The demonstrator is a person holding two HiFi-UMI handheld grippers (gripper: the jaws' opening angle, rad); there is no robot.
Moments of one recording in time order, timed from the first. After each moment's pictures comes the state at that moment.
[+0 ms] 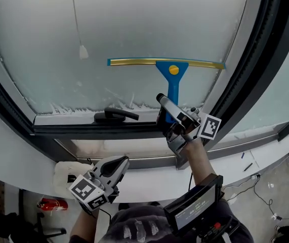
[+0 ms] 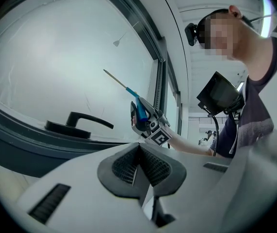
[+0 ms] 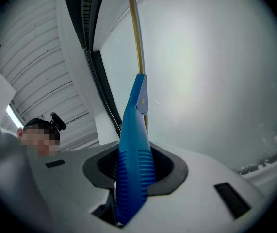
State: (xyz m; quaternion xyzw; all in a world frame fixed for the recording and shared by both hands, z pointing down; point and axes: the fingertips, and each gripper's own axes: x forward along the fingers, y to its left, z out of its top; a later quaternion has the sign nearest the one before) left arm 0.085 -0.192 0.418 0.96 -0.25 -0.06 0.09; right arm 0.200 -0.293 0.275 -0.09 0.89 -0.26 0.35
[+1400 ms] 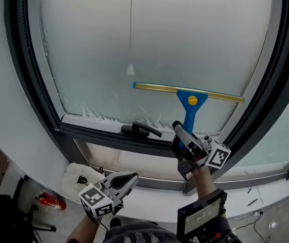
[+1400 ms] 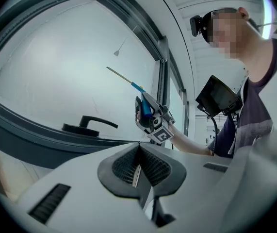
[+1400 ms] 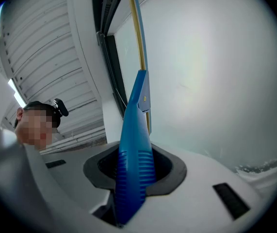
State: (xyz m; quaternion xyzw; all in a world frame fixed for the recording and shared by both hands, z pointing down) left arm 0.060 -0.161 0.424 0.95 -0.28 -0.05 0.09; right arm 0.164 -0.254 0.265 -0.08 0.93 -0.20 0.31
